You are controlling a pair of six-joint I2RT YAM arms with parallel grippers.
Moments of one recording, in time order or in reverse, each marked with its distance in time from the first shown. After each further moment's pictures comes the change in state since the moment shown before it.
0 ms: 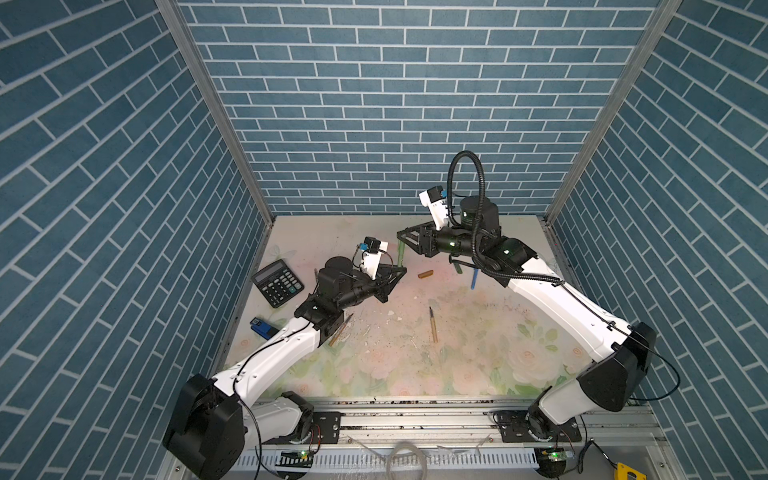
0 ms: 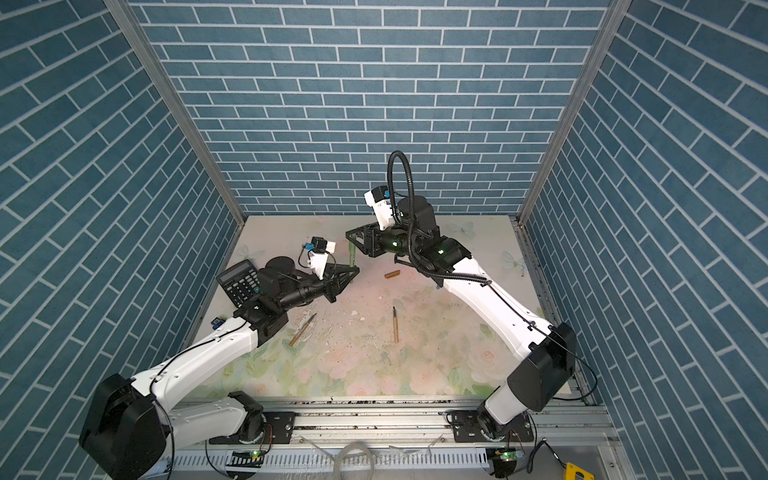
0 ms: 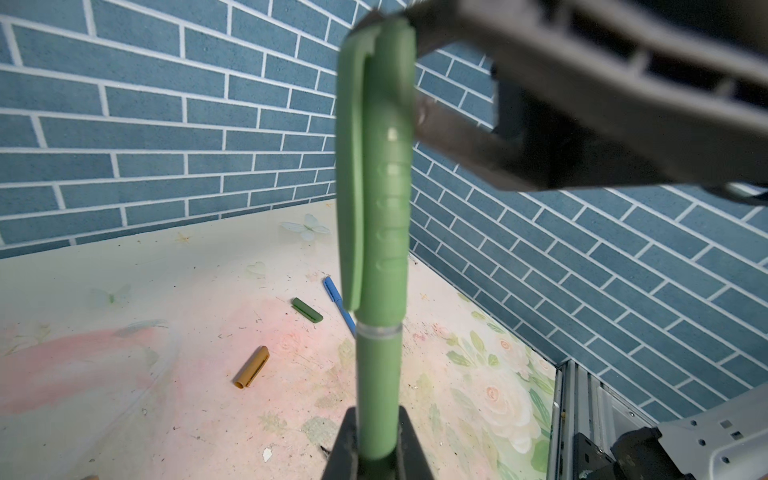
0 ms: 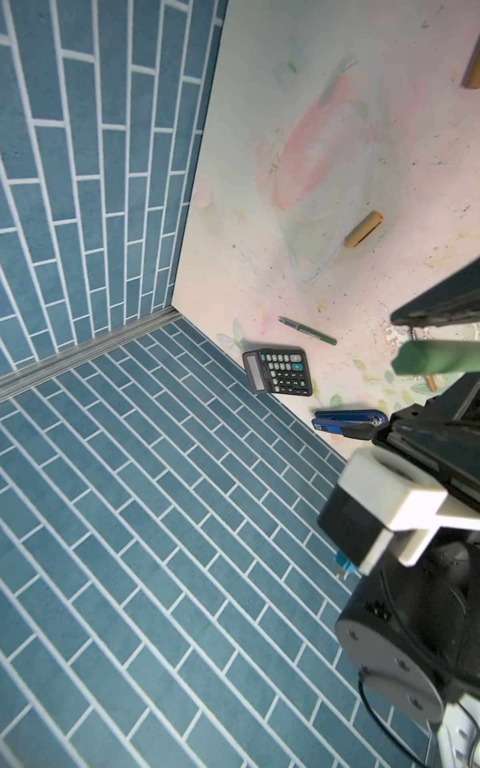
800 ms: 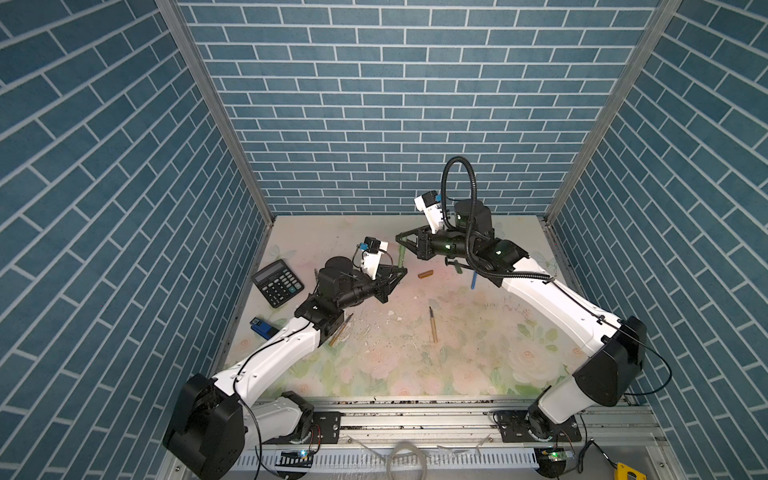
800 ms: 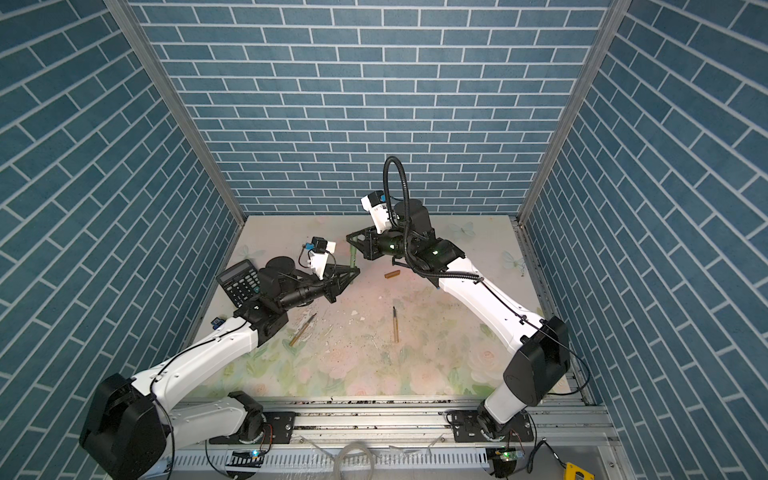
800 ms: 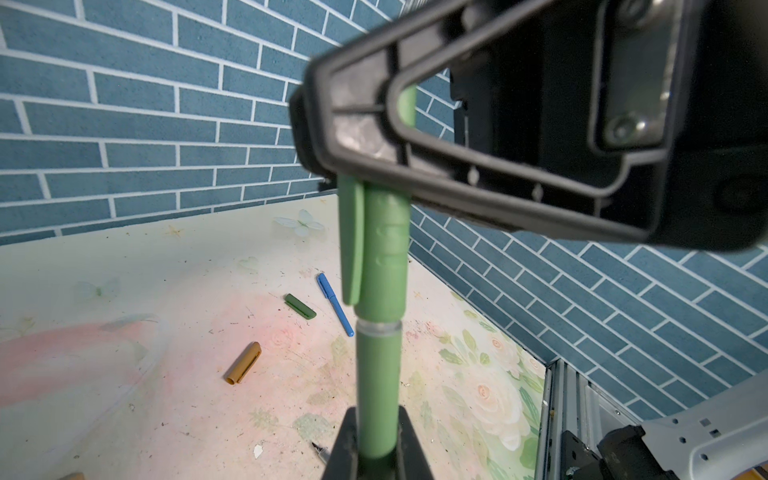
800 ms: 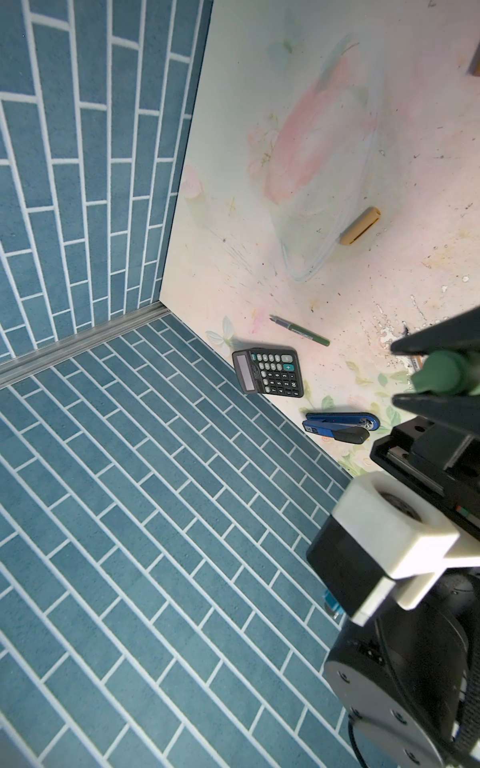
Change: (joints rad) left arm 0.000 0.003 0.000 -0.003 0.005 -0.037; right arm -0.001 0.020 -0.052 0.071 -0.027 0.000
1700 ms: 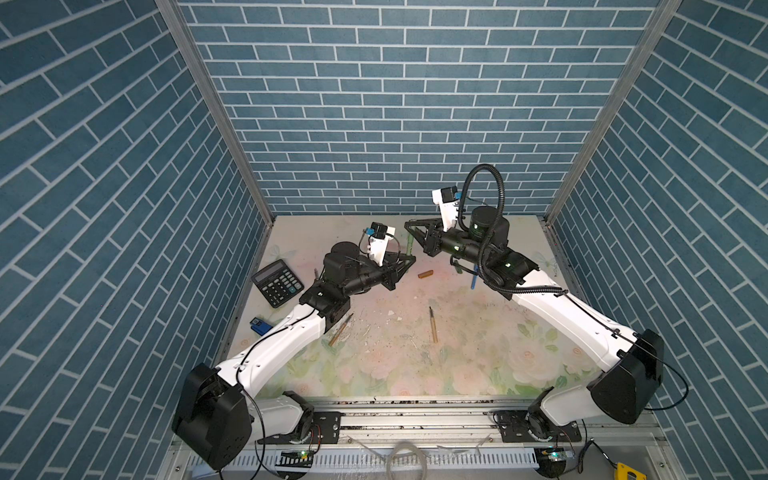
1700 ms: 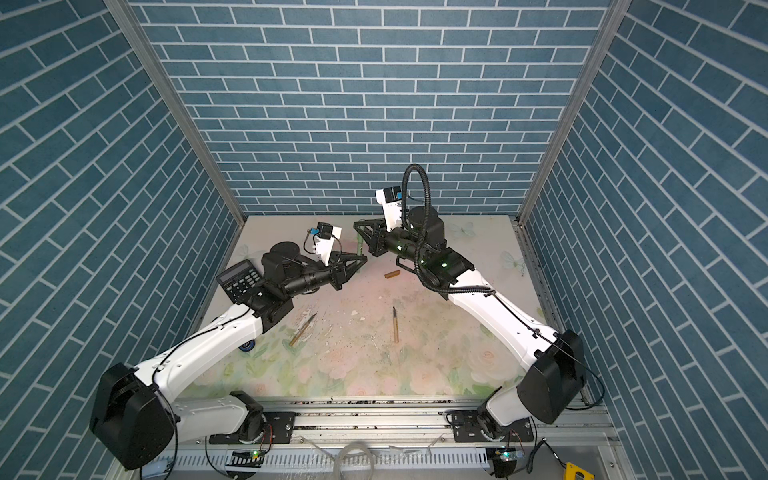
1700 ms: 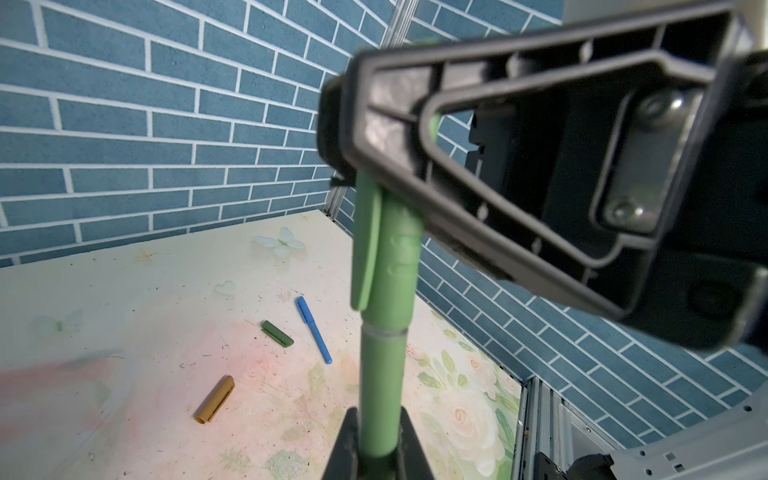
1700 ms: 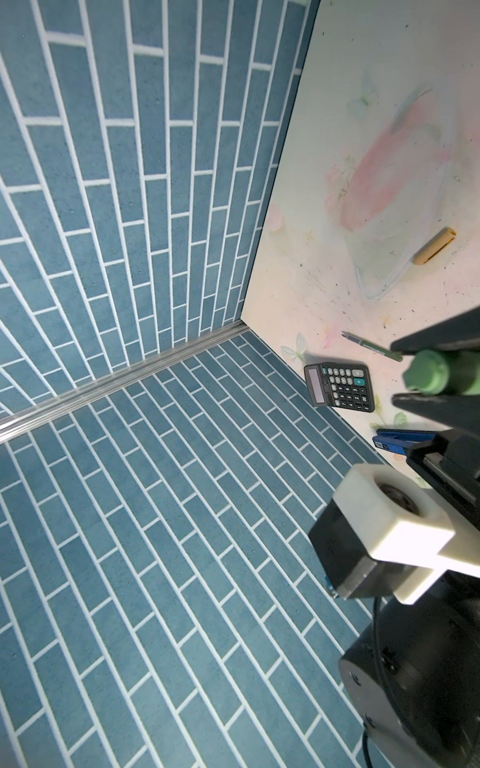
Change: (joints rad) left arm -0.011 0.080 0.179 -0.061 0.014 -0.042; right arm 0.000 -0.109 -0.151 0.236 0.129 0.012
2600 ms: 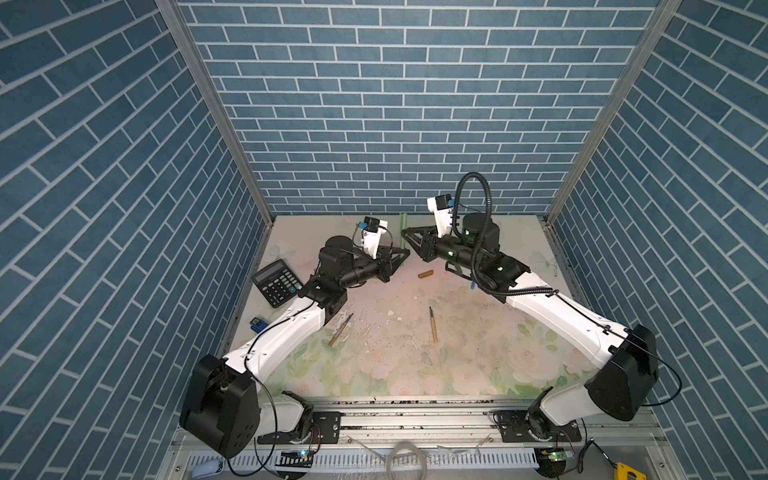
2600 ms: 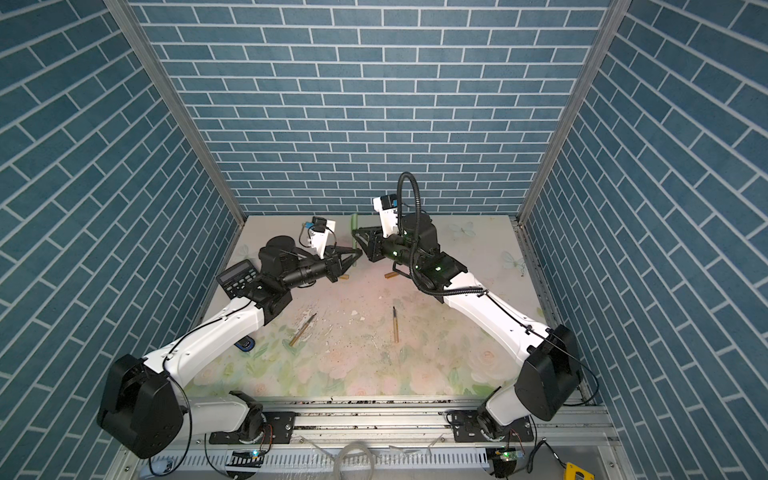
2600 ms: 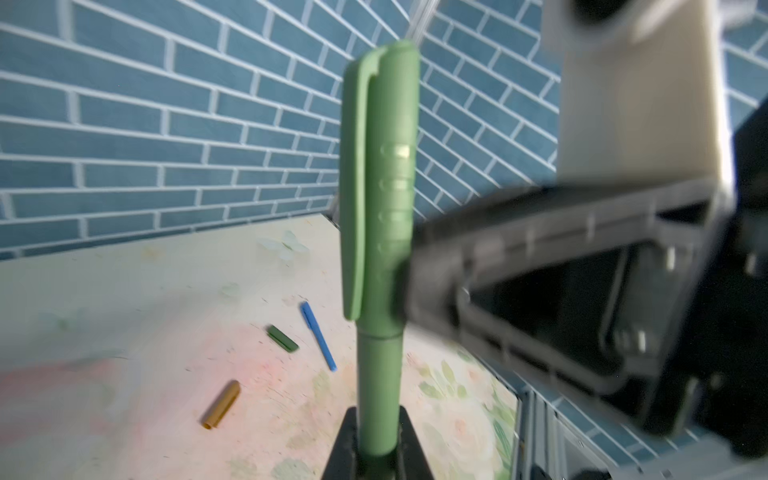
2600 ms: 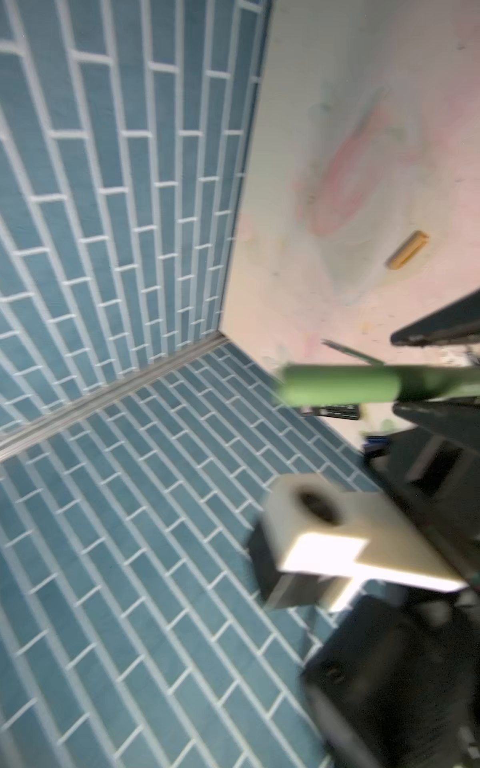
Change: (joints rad) left arm 0.105 0.031 -0.021 0.101 0.046 -0.057; right arm 0.033 0.027 -0.032 -0.041 0.028 0.027
